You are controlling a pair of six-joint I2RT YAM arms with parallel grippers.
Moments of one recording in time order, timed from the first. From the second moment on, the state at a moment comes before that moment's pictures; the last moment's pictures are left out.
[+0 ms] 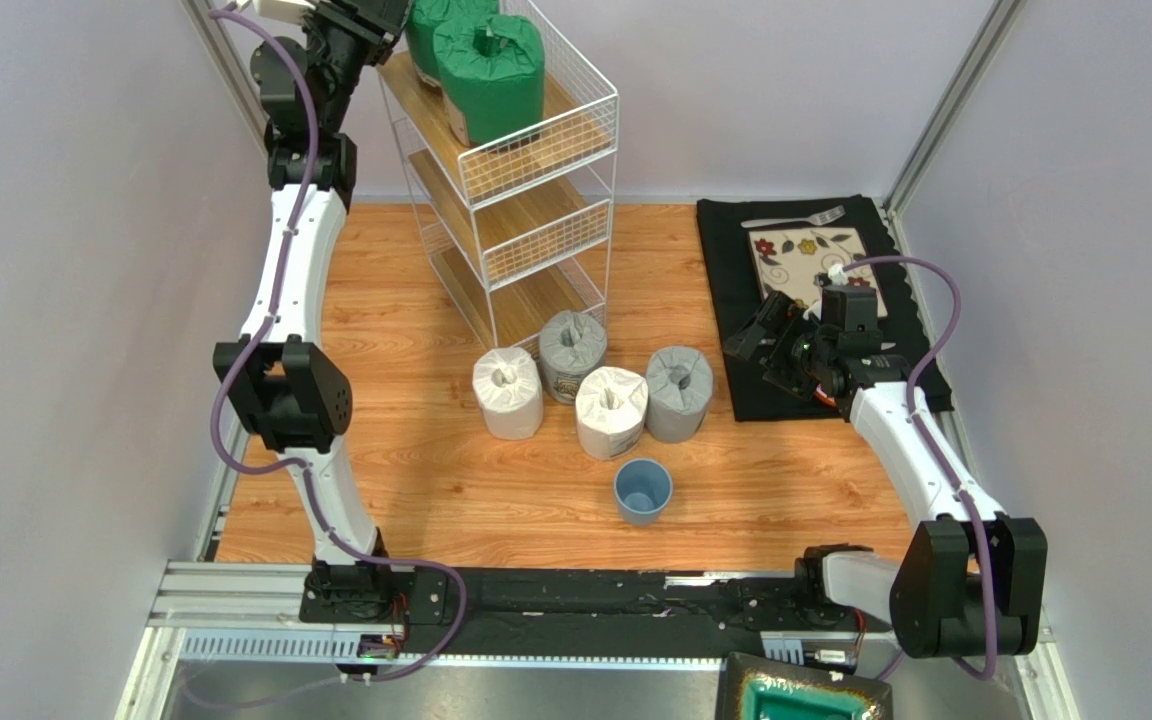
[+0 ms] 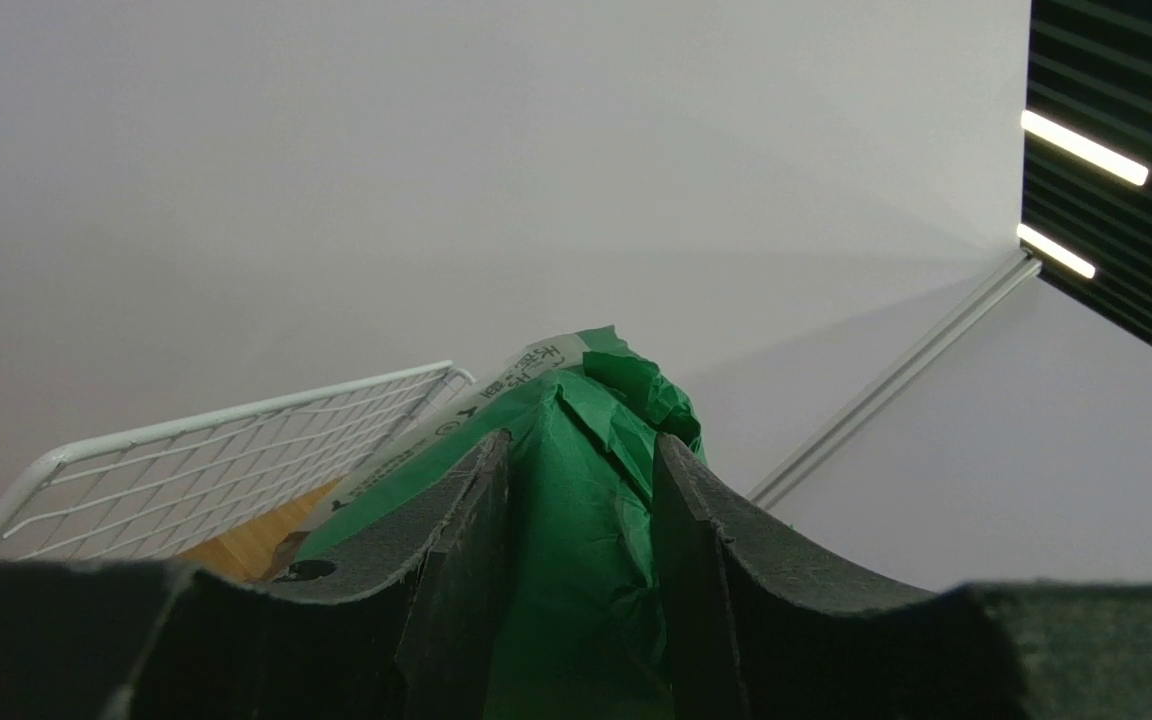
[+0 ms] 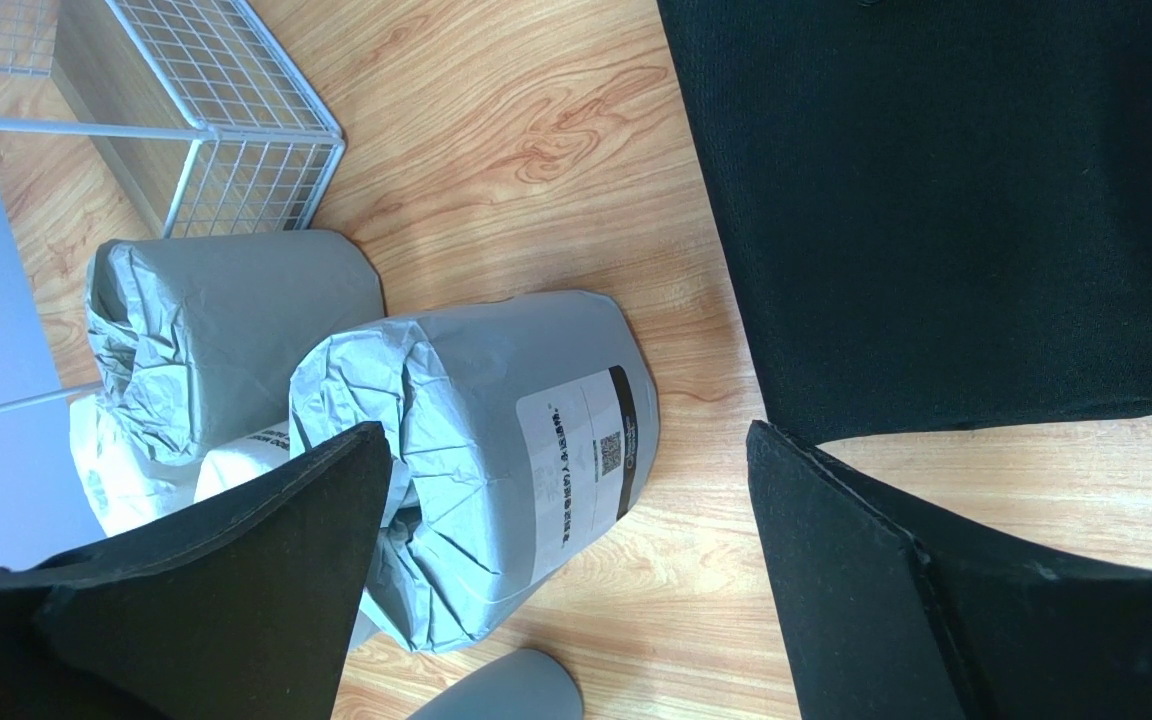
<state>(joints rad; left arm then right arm) -0.01 1.95 2.13 0.33 0.30 -1.04 0.04 1.20 0.83 -0.39 -0.28 0.61</state>
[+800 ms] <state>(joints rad) -0.01 1.81 1.96 0.33 0.32 -1.04 0.04 1.20 0.82 -0.39 -0.28 0.61</state>
